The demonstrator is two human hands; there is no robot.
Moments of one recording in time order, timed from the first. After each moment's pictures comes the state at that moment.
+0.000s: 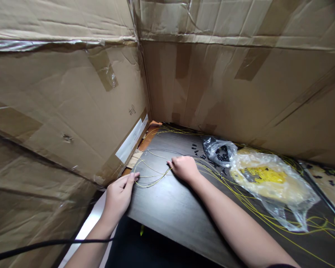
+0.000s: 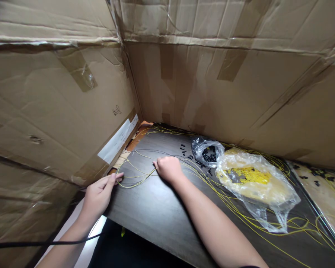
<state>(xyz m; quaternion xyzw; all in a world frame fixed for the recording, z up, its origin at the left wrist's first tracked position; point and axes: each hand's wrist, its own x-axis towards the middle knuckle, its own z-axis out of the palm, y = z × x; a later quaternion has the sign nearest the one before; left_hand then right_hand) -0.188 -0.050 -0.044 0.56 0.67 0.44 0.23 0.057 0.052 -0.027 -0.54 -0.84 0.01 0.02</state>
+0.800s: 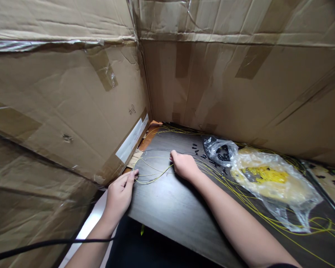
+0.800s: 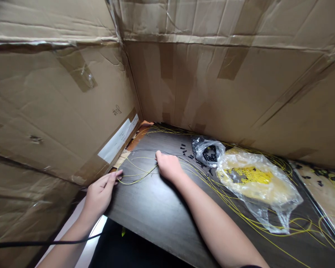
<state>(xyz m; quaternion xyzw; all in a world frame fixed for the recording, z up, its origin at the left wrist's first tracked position) -0.188 -0.049 -0.046 0.57 0.67 0.43 0.21 0.060 0.059 -0.024 -0.51 -0.85 0.03 0.07</state>
